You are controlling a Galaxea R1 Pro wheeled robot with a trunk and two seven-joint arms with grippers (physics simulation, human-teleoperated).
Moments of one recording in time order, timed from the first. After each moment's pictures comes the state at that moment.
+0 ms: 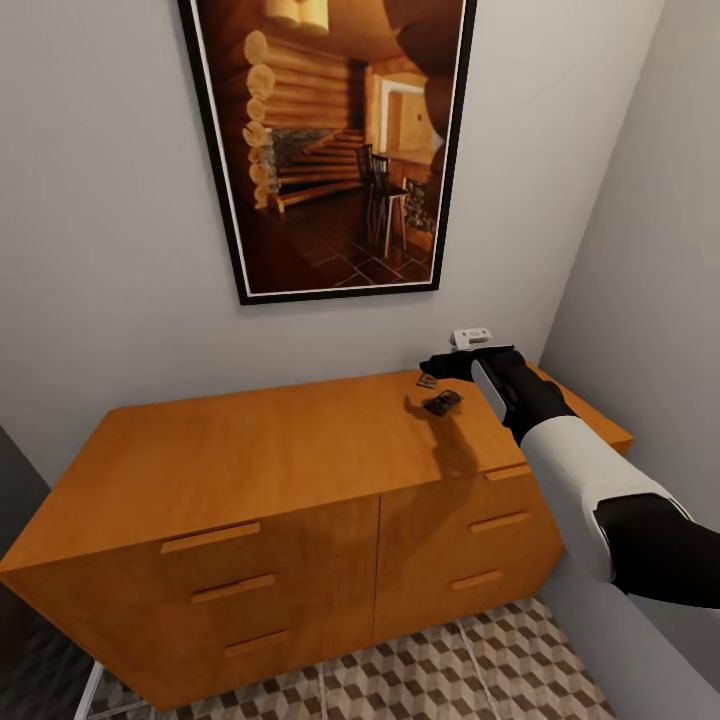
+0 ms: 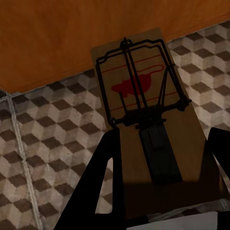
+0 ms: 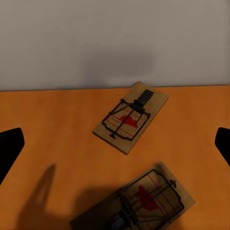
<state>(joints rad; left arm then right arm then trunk) -0.22 0.05 -0.28 0.08 0.18 -0.72 -0.02 -1.28 -0.01 0.17 -0.56 -0.08 0.56 0.11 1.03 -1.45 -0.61</state>
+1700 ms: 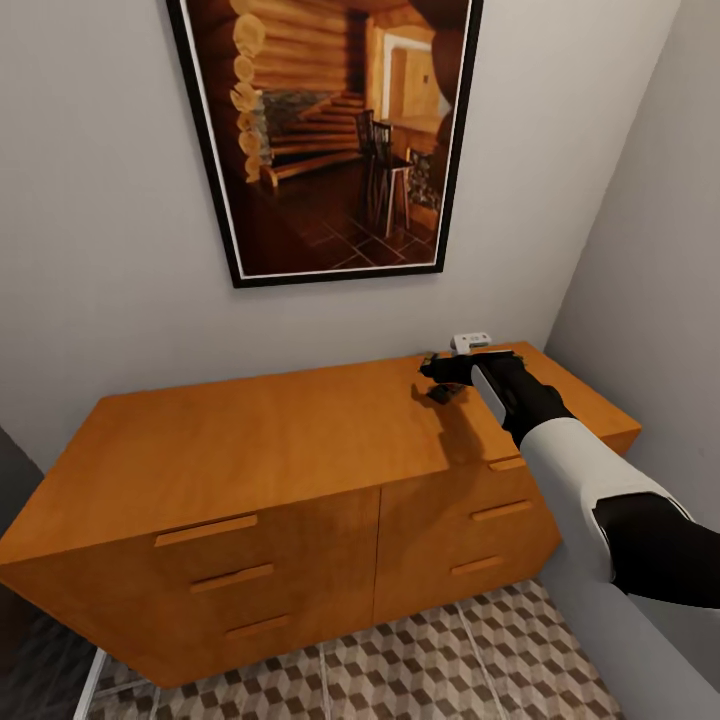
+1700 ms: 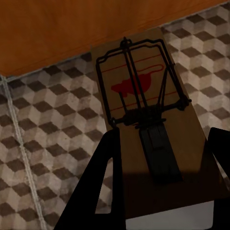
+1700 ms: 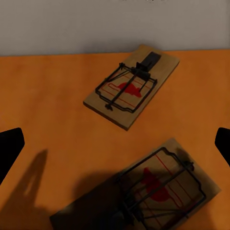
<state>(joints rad) -0.22 0.05 -0.28 0.08 0.18 -0.72 -0.02 -1.28 -0.01 0.17 -0.52 -0.08 0.53 0.11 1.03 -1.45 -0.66</state>
